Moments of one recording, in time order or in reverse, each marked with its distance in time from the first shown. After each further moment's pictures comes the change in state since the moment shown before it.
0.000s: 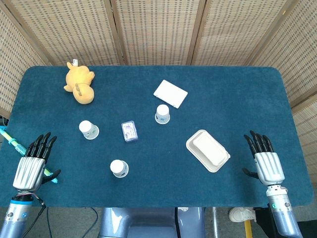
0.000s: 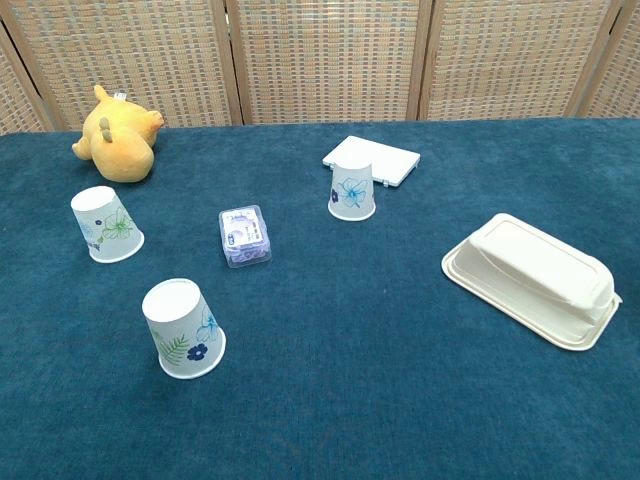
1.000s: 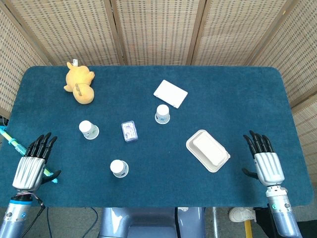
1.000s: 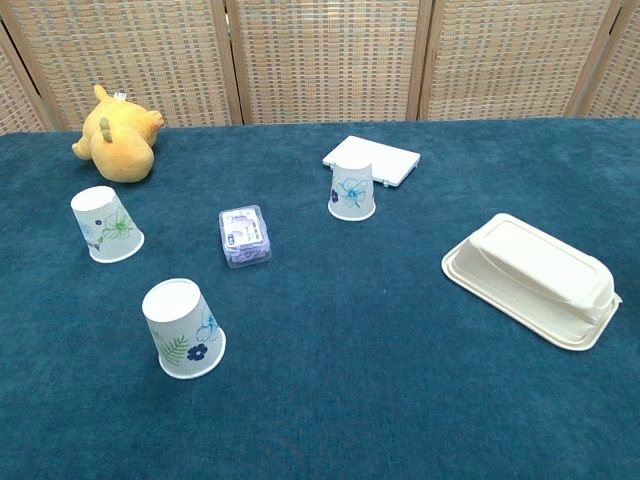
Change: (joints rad) left arm -0.005 0.024 0.005 -0.031 -0.007 -0.023 -0.006; right arm -0.005 -0.006 -0.001 0.008 -0.023 0.022 0.010
